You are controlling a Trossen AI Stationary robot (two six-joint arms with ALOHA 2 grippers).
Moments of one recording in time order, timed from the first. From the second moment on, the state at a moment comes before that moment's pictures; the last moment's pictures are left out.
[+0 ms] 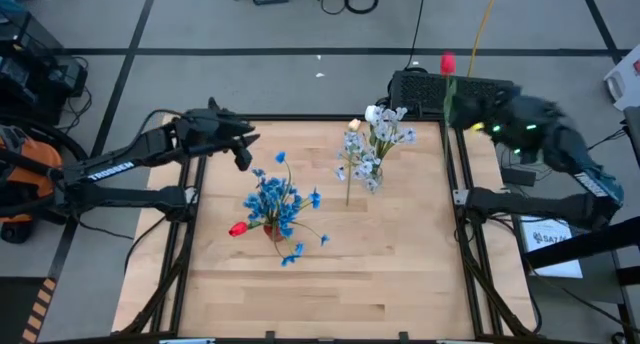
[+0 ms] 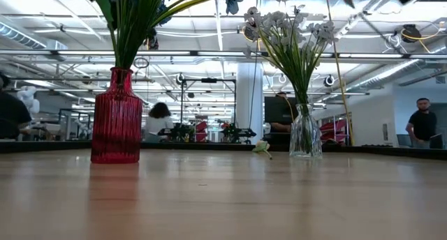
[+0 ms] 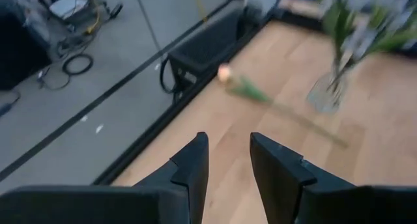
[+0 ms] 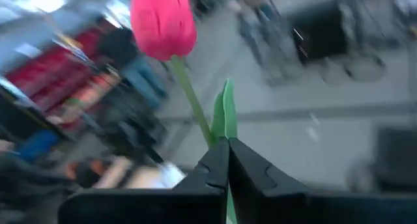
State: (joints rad) left arm 0.39 0.90 0.97 -0.58 -0.18 -0.06; right arm -0.42 0.70 1.23 -0.77 0.52 0.66
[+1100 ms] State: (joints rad) left arm 0.41 0.90 1.19 -0.26 0.31 -0.10; right arm 0.00 1.55 2.07 -0.35 0.33 0.31
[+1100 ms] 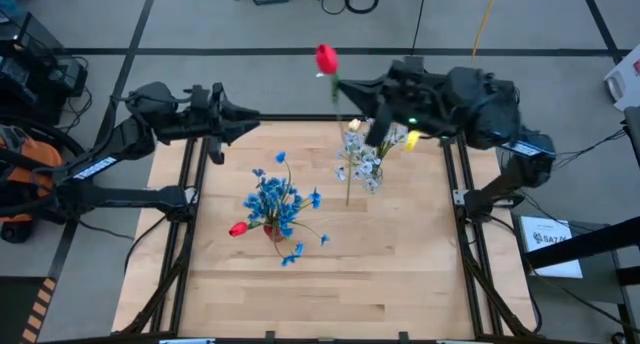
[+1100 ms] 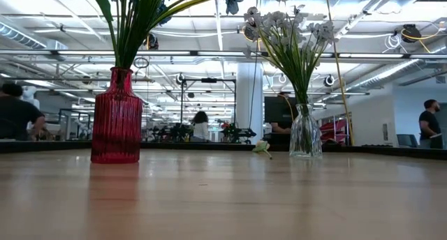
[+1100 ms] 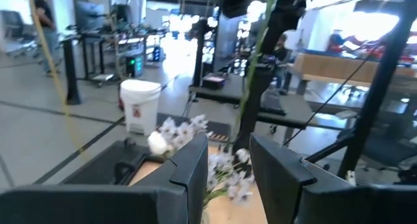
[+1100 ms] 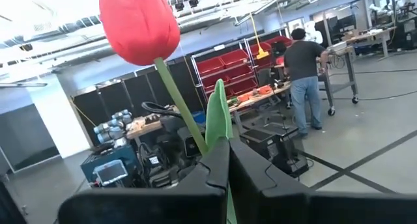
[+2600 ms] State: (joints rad) left arm 0.30 1.13 1.19 0.18 0.38 -0.05; right arm 0.00 1.82 2.23 -0.27 0.31 0.26
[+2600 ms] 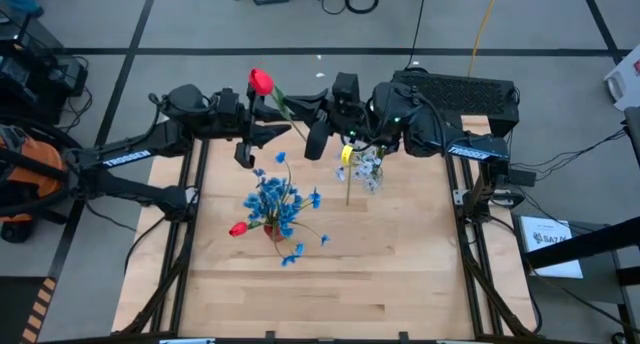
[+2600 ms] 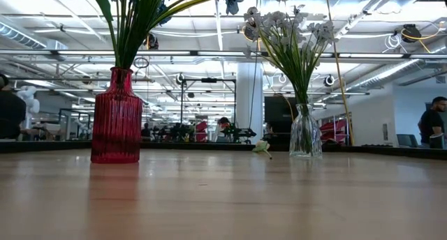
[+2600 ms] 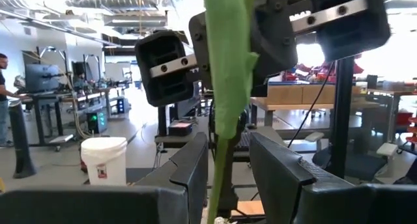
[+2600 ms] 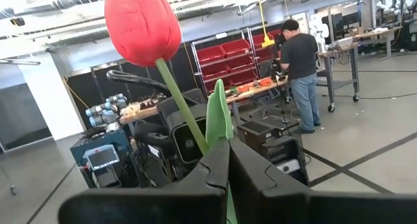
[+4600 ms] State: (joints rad) left arm 0.54 0.37 1.08 -0.60 0.34 -0.23; right arm 0.34 1.64 2.00 -1.57 0.87 1.38
